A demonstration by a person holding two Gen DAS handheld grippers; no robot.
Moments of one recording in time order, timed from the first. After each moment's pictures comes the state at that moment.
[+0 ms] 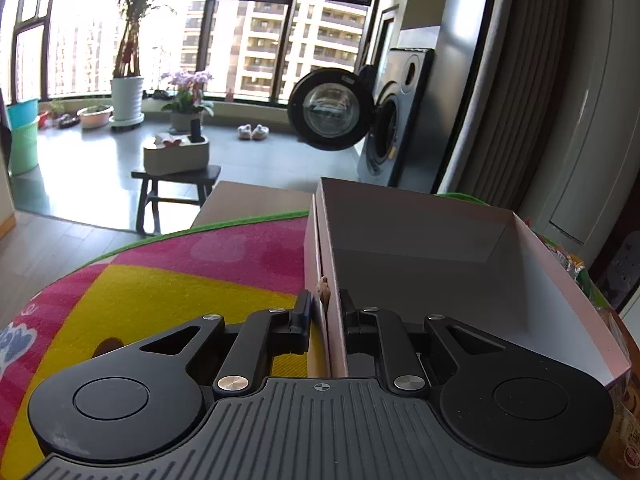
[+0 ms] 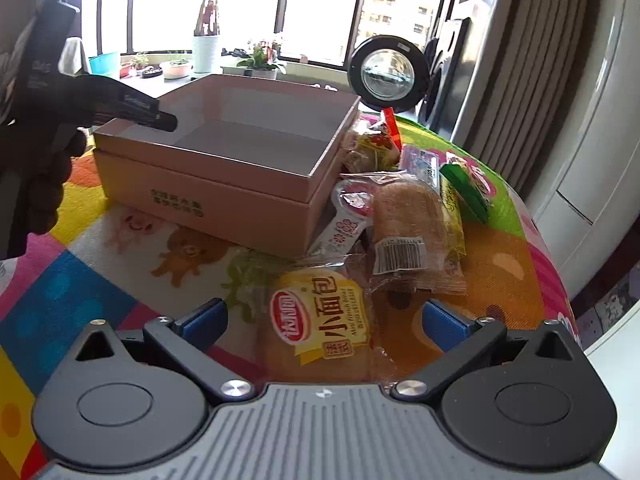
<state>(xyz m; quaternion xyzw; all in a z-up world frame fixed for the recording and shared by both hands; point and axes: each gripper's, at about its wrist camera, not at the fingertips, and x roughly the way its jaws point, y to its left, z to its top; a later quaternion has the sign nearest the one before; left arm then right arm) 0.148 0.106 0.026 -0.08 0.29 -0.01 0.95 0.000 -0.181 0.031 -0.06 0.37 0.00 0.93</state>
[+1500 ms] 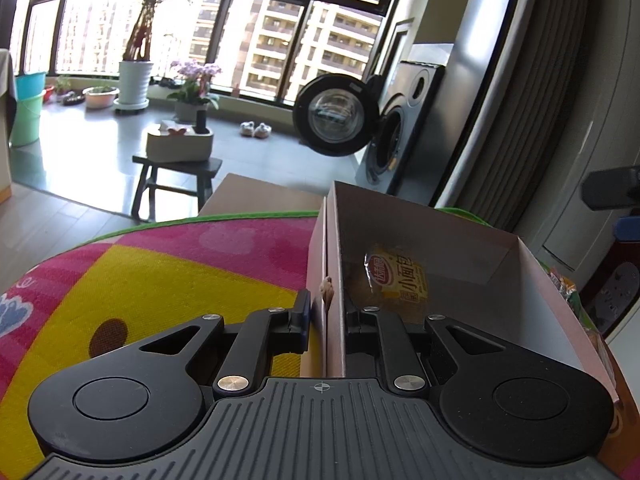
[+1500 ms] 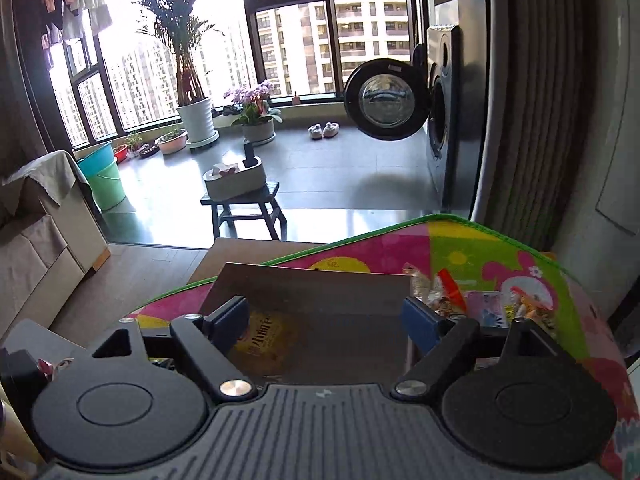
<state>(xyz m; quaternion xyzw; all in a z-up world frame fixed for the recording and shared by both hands) 0.144 0.119 0.023 -0.14 0.28 -0.02 0.95 0.107 -0.164 0.147 0.03 0.31 -0.01 0.95</state>
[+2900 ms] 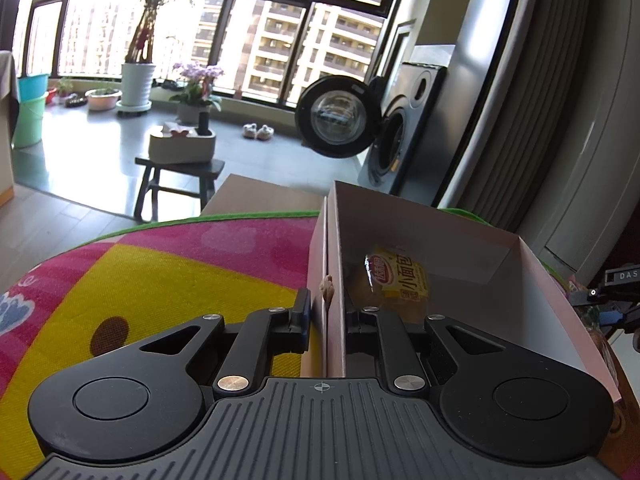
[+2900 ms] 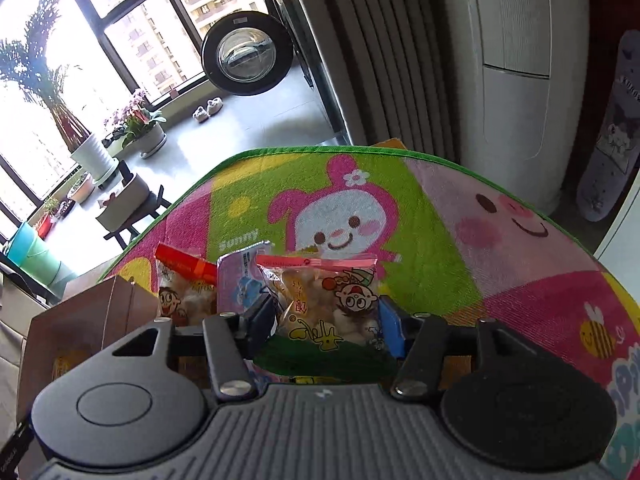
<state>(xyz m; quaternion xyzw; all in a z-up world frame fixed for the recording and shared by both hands) 0.140 0.119 0.020 -0.13 0.28 -0.01 0.95 0.150 -0.342 0.036 0.22 0.40 -0.11 0.88</state>
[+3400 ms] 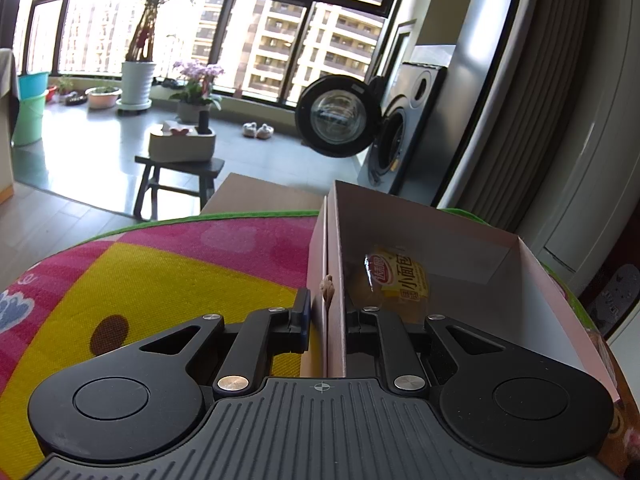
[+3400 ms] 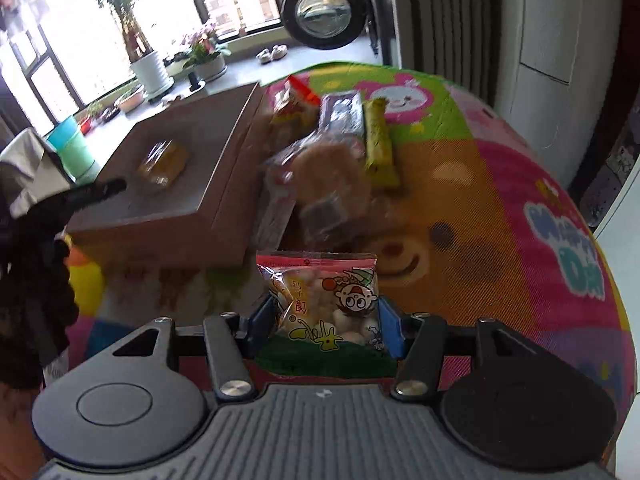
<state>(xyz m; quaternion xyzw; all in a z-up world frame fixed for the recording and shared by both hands) 0.140 0.121 0.021 -0.14 0.28 -0.01 0.95 -0.018 -0.229 0.047 0.11 0.45 -0.01 0.89</state>
